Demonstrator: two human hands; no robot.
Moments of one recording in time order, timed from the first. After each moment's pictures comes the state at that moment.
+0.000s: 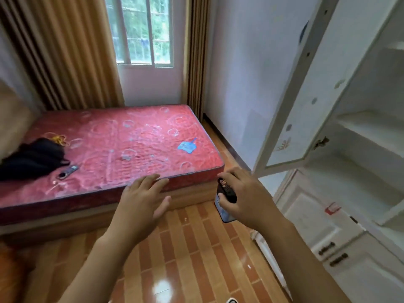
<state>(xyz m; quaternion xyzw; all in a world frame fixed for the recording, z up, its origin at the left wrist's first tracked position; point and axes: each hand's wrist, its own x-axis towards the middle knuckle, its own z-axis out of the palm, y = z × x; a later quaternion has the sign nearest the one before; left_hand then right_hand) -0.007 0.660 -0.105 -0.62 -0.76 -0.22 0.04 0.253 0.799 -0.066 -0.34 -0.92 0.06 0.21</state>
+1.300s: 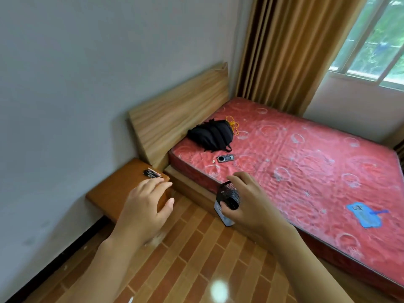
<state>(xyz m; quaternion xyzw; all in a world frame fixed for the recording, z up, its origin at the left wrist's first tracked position) -0.349 0.445 -0.133 -0.21 -0.95 -0.22 0.10 -0.299 0.740 -0.104 0.08 -0.97 0.21 0.09</state>
